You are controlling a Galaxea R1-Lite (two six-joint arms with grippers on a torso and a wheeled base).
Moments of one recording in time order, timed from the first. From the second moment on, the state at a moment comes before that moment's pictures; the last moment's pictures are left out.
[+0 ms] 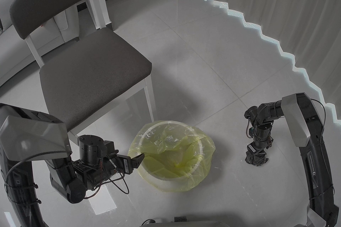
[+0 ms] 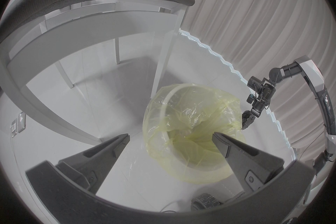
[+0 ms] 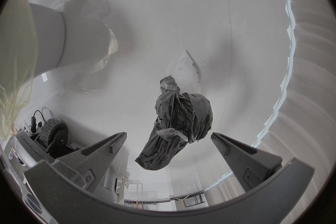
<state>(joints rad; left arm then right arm) -0.40 2.18 -0.39 -1.31 -0.01 -0.21 0.09 2.76 -2.00 0.75 -0.30 -0.20</state>
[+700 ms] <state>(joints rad) -0.40 2.16 -0.38 -1.31 -0.02 -0.21 0.09 2.77 -2.00 0.80 -0.31 -0.19</state>
